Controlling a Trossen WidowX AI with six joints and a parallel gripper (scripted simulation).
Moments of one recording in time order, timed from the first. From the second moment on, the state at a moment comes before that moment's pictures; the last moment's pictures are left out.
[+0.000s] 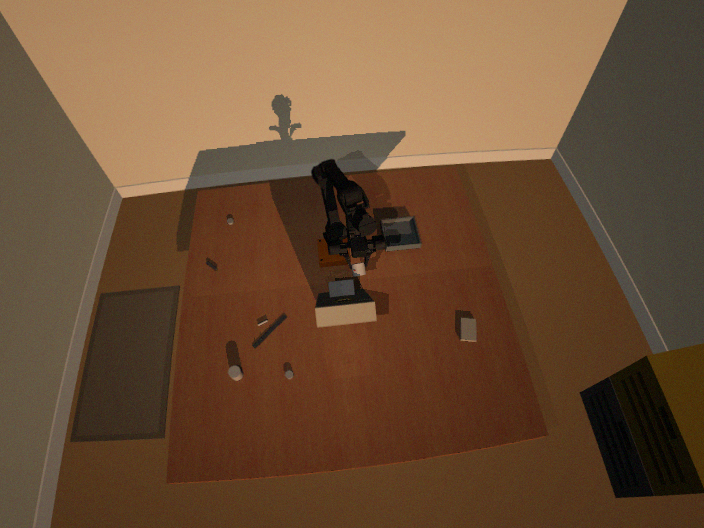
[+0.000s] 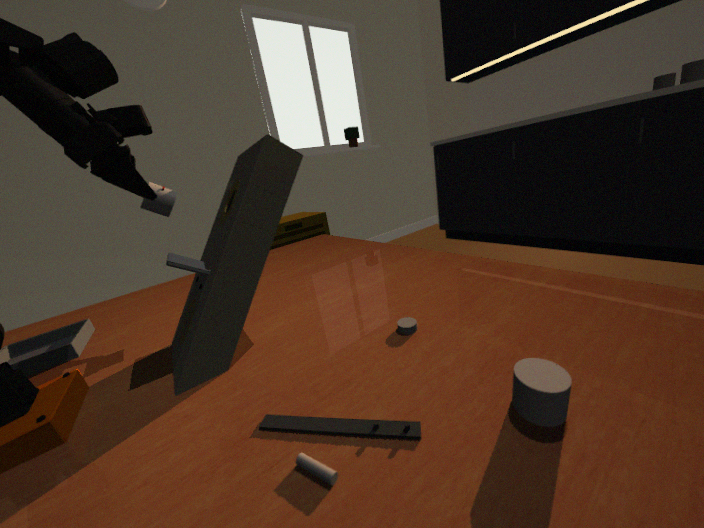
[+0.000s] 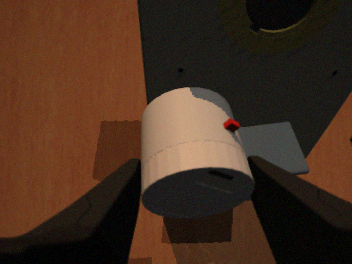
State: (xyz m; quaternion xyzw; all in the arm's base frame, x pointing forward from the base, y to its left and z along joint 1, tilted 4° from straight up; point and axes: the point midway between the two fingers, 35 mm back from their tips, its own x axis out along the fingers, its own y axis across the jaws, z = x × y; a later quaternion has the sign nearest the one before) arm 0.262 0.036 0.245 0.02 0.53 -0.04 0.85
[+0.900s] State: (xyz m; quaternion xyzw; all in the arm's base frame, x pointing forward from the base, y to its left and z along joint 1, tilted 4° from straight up) arm 0.223 0.152 0.243 -0.12 0.52 0.22 0.82
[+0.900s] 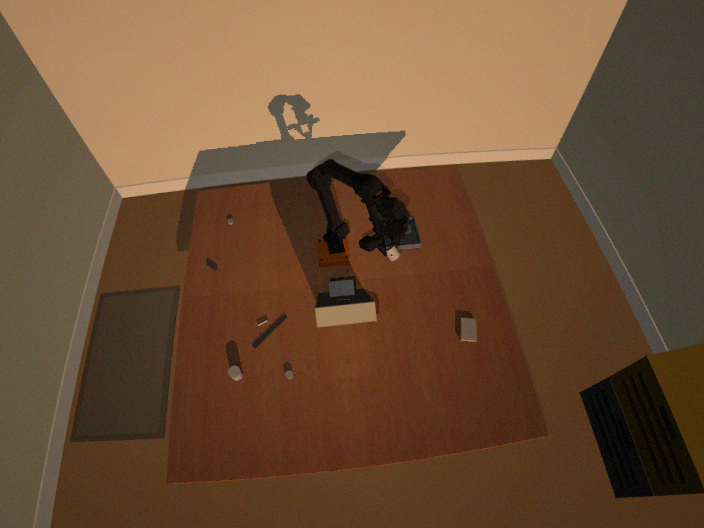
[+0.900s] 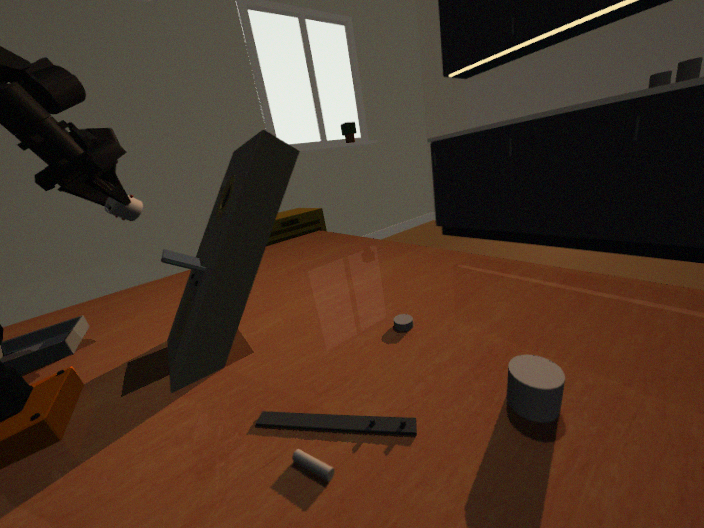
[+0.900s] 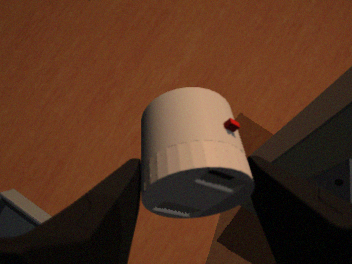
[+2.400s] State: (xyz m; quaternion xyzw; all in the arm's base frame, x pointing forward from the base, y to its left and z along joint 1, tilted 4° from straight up) arm 0.078 0.268 0.189 -0.29 0.41 0.56 0.66
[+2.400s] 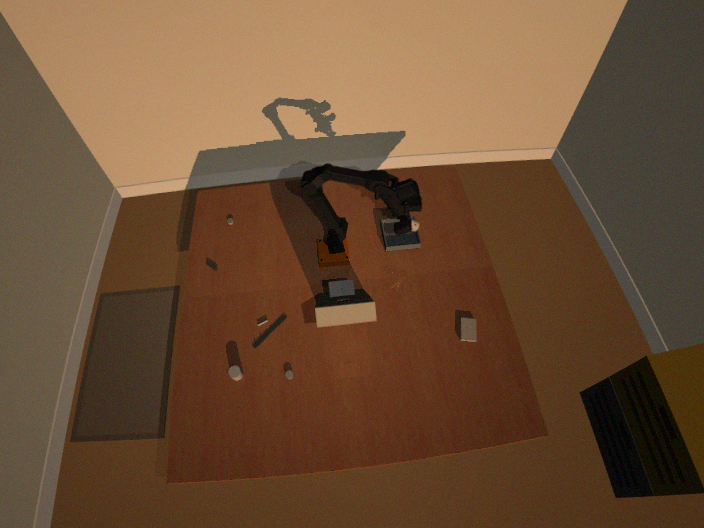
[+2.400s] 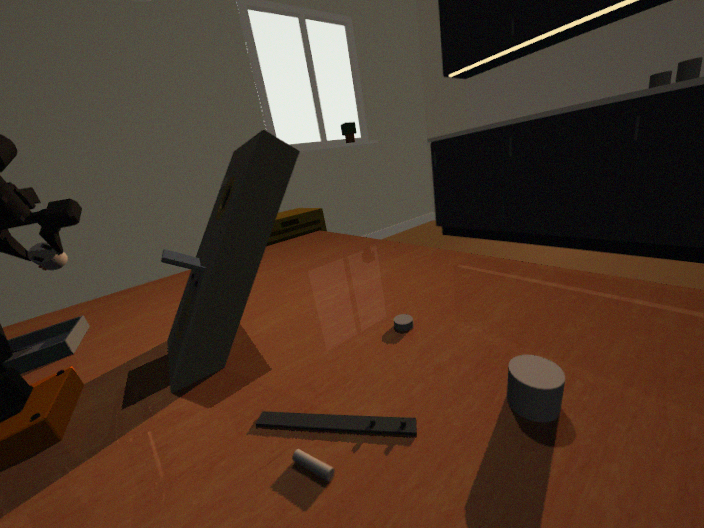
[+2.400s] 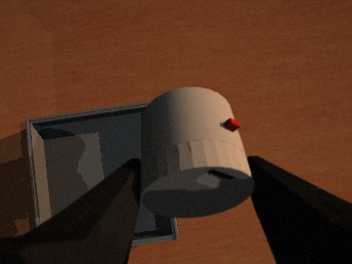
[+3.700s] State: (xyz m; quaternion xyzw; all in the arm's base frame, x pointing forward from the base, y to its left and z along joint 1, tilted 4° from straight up) arm -0.017 0.269 0.058 -0.34 0.35 0.66 0.57
